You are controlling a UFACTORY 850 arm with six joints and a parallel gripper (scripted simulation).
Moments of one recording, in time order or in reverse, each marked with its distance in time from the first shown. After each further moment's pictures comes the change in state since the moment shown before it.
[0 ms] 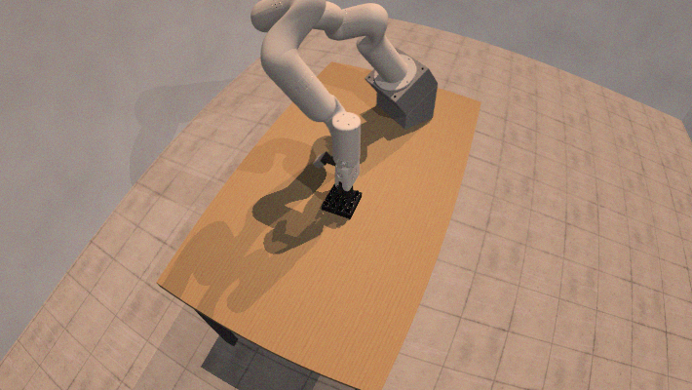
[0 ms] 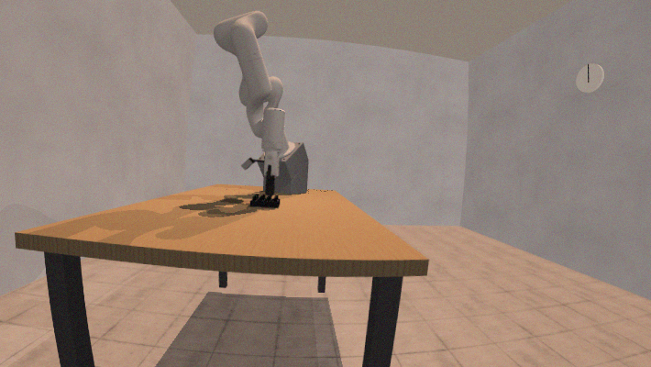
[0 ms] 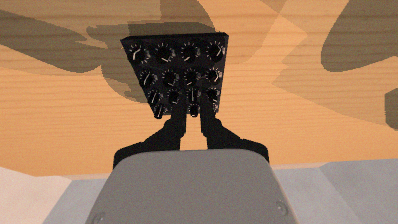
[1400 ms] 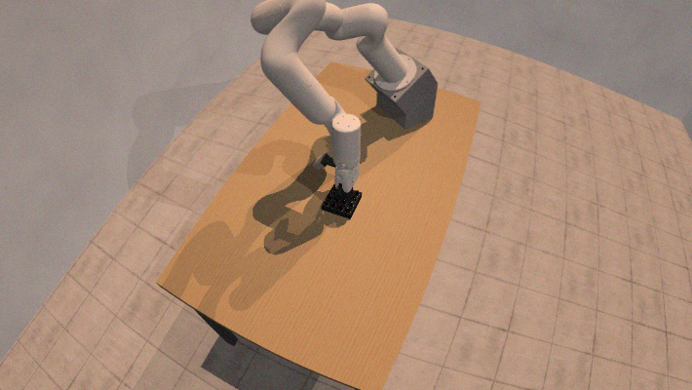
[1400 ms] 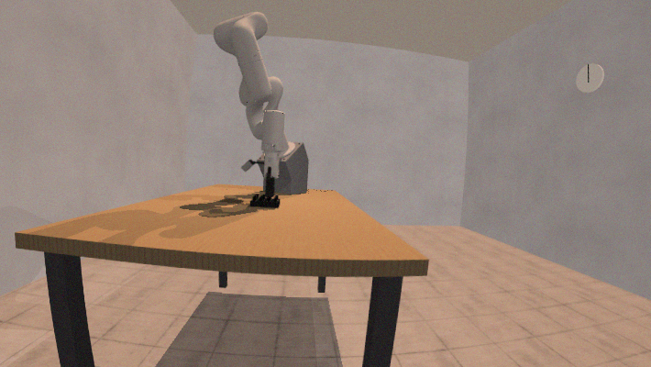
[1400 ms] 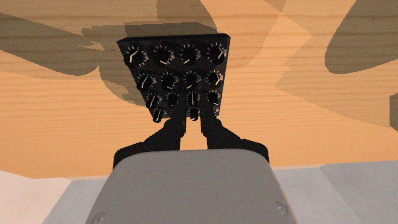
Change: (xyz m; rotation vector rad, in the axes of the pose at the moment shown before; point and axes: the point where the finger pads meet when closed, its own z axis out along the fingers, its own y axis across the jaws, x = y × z) arm 0.000 0.000 0.007 0.000 0.000 0.000
